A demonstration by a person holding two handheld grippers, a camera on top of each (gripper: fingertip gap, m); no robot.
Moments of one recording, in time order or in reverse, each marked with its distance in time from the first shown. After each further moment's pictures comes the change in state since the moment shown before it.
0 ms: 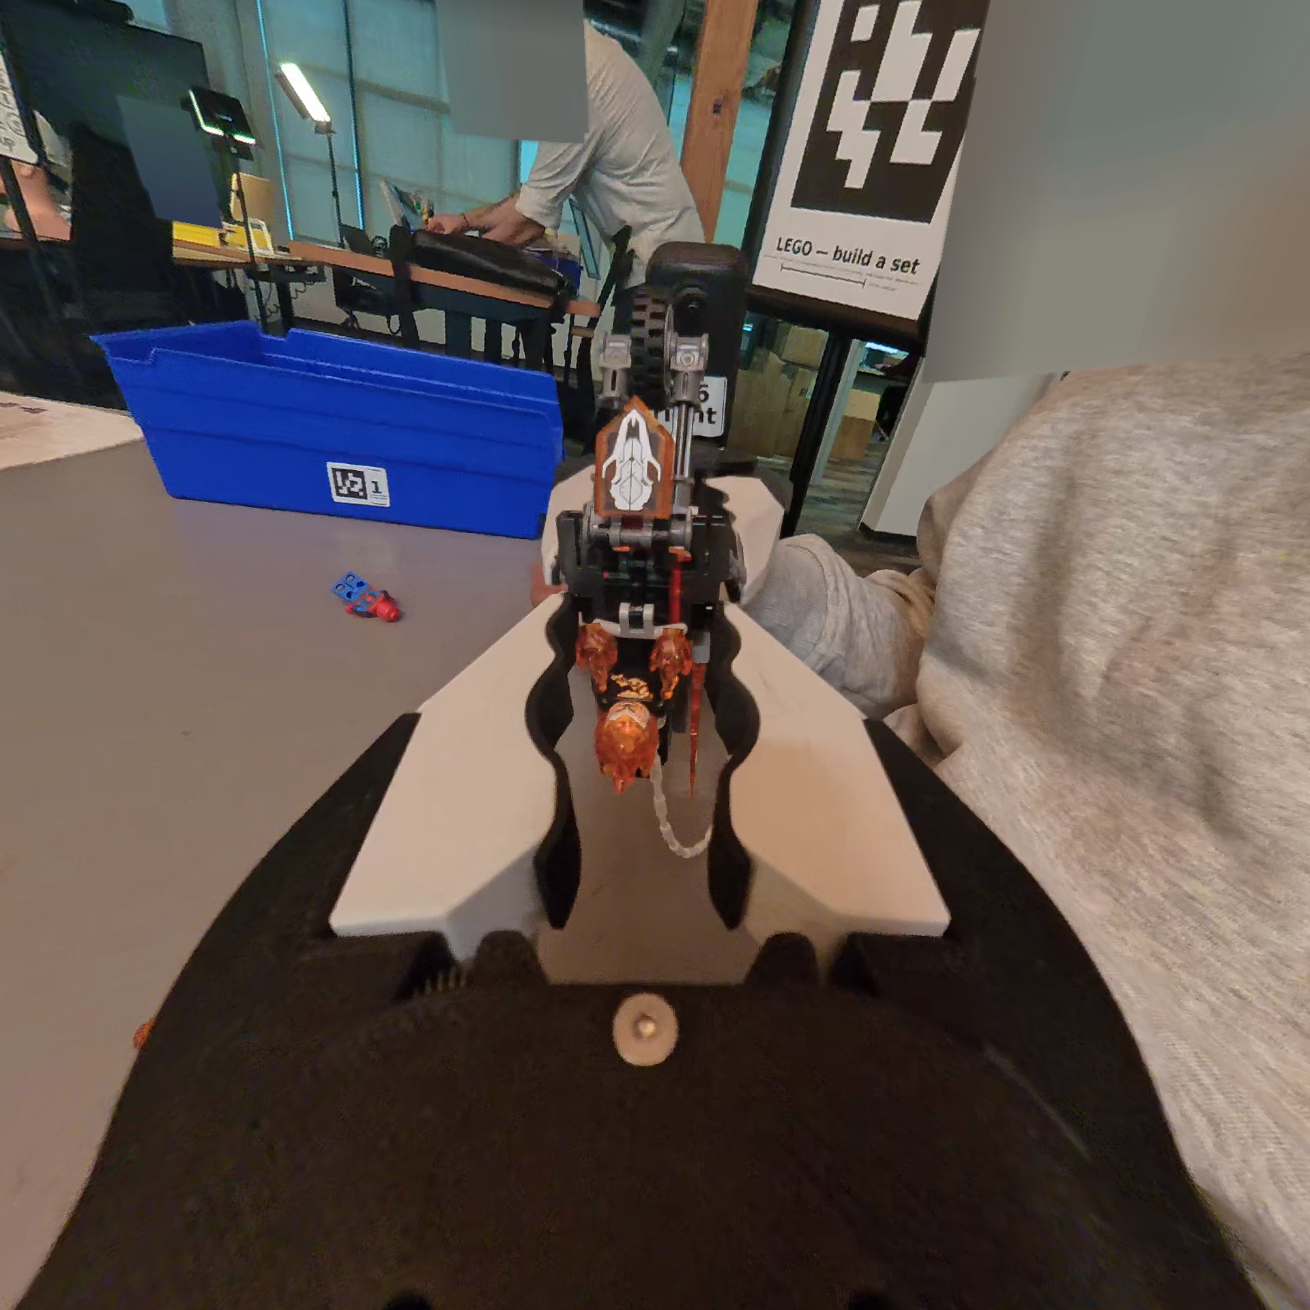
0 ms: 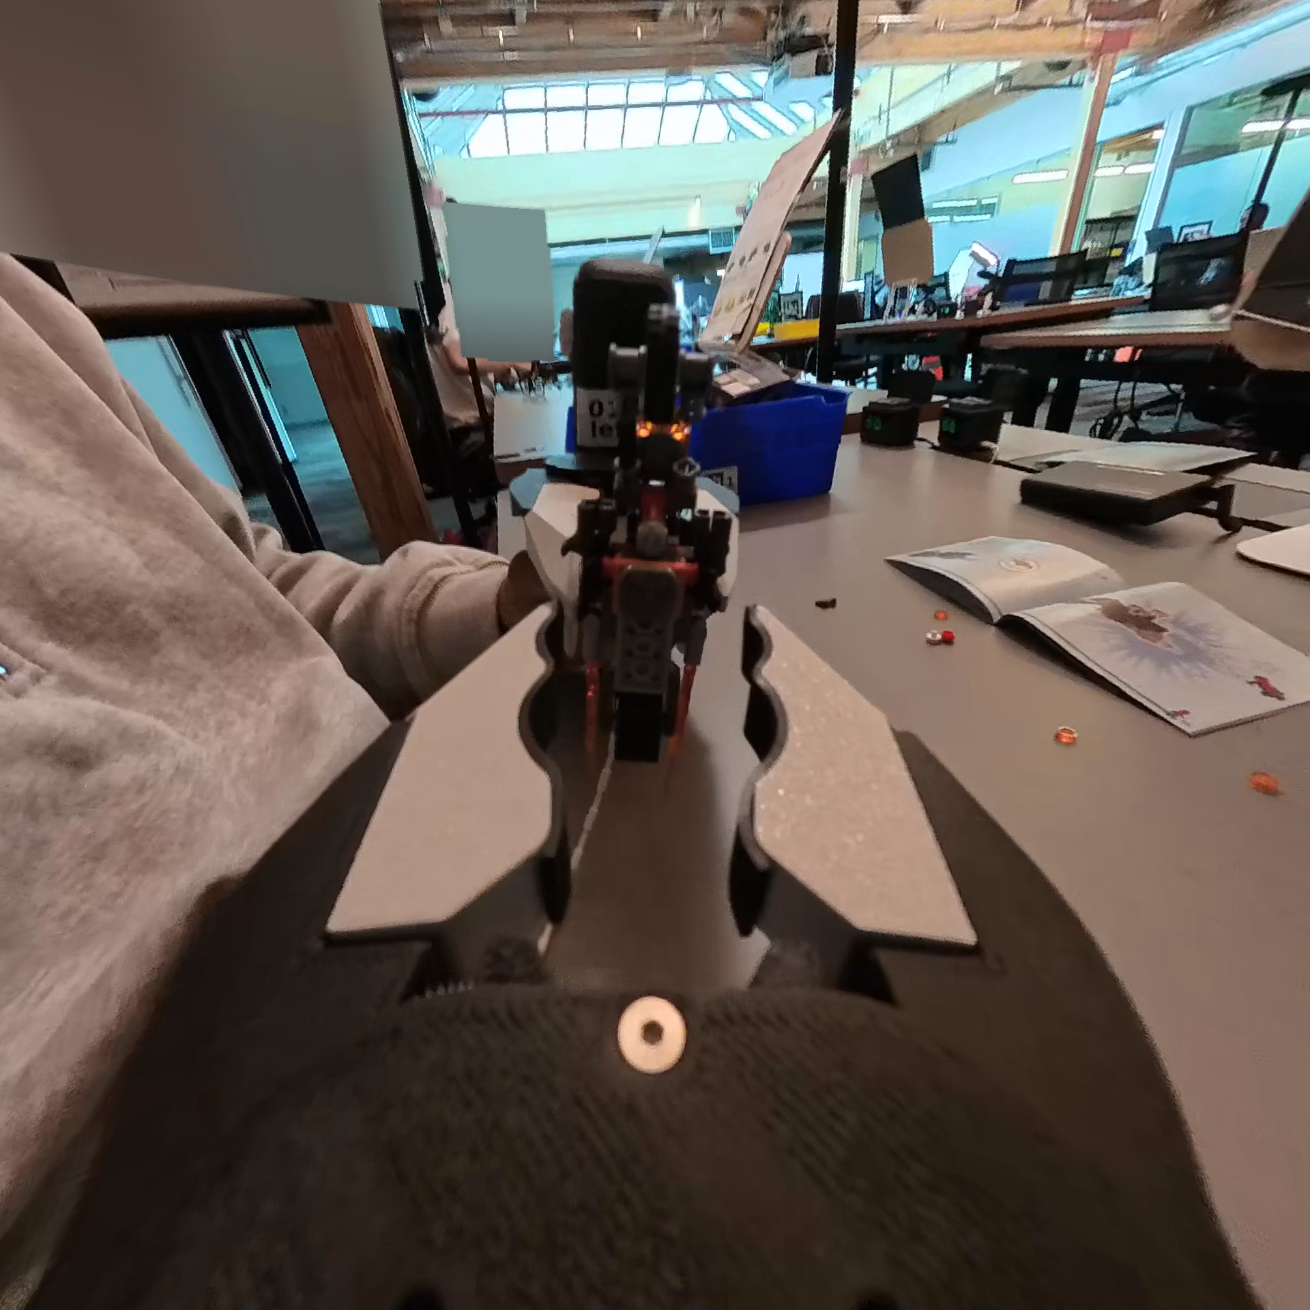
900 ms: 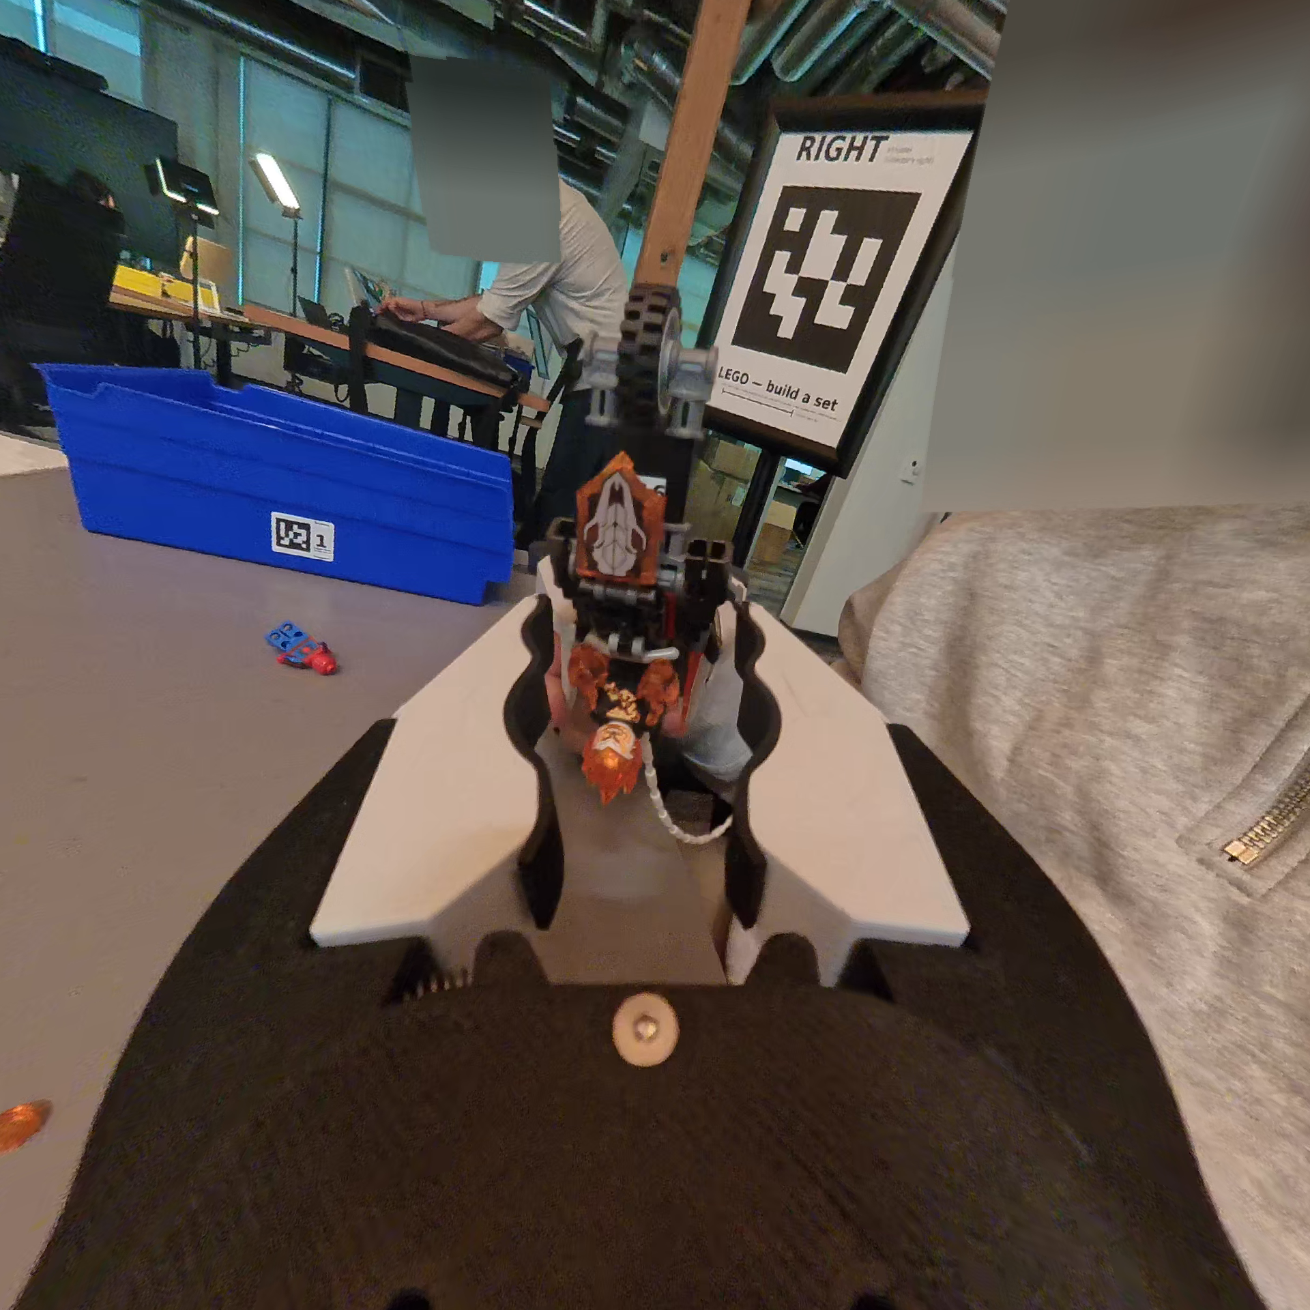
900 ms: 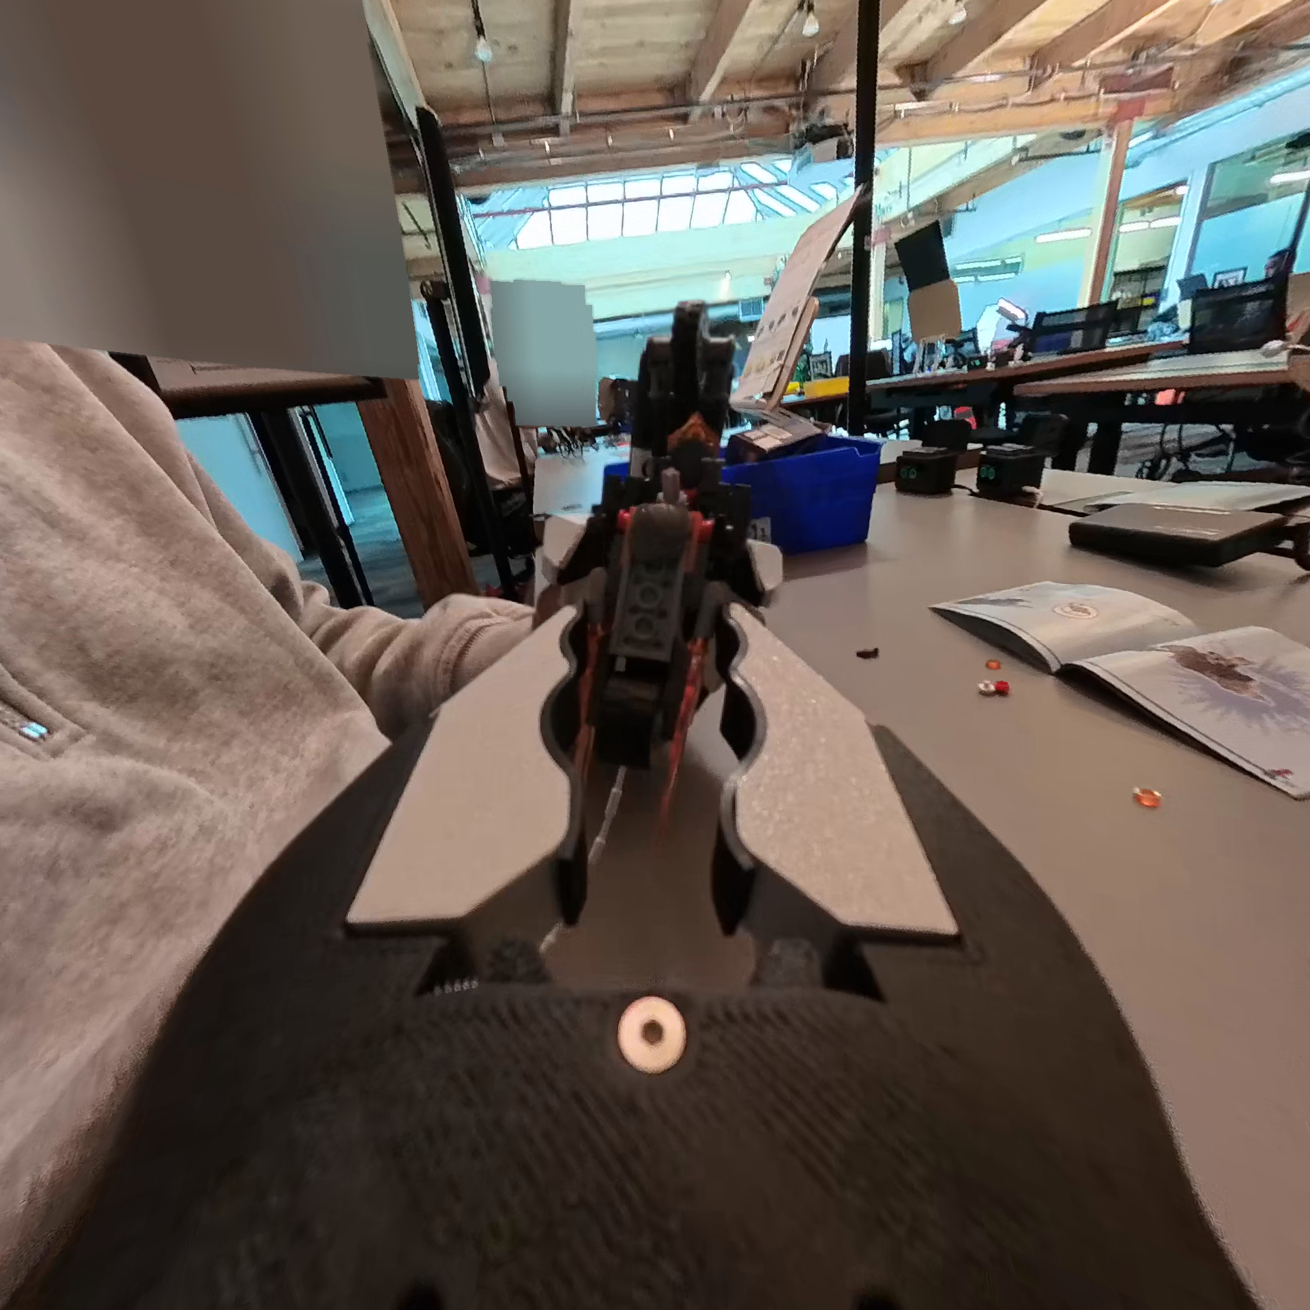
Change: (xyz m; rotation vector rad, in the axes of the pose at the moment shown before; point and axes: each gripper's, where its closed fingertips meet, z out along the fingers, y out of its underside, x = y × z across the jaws) left arm 0.006 -0.021 -0.004 0.150 0.086 -0.123; right arm -0.009 -0.008 0.013 0.079 -0.049 0.036
